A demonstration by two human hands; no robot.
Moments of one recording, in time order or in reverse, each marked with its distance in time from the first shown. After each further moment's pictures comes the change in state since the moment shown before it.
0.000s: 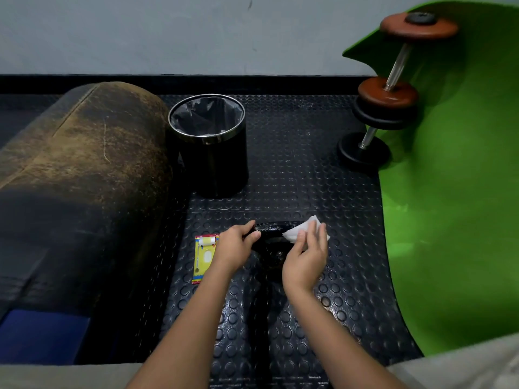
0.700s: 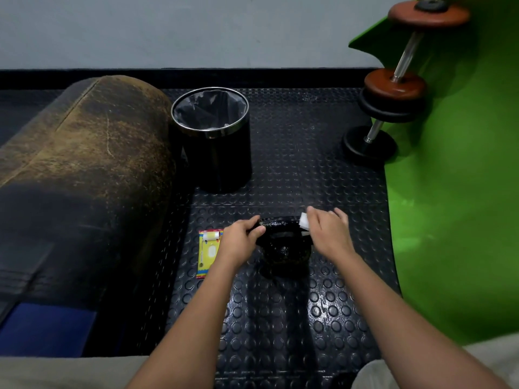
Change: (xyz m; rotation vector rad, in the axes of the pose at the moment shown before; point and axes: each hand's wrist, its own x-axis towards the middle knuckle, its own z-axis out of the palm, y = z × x) left_hand -0.001 0.000 -0.001 -0.042 -0.006 -0.012; right_hand 0.085 -0.003 -0.032 -0.584 -0.513 -0.420
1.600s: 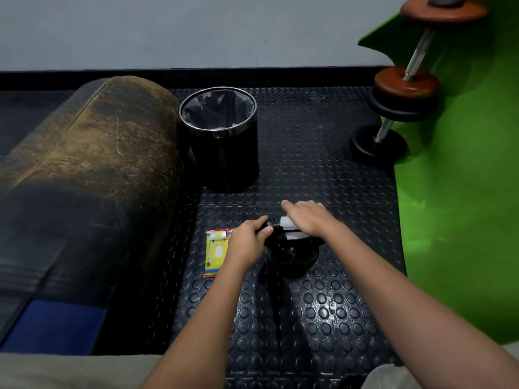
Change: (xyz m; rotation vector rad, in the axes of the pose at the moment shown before) left_hand -0.004 0.007 0.001 -0.016 0.013 -0.007; right_hand 0.044 -0.052 -0.006 -0.065 -0.446 -0.106
